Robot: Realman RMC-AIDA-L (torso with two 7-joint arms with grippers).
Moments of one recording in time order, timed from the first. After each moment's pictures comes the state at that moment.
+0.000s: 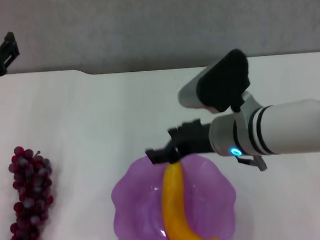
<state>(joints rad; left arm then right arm) 0.05 -2.03 -1.45 -1.63 2.84 -0.08 0.07 0.60 2.01 -1.99 -1.15 0.88 0.64 -0.37</state>
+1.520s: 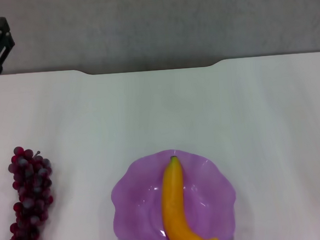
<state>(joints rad) 0.15 -2.02 -1.33 -1.56 2.84 0.34 0.11 -0.16 2.00 -2.06 -1.43 0.69 -0.75 -0.42</state>
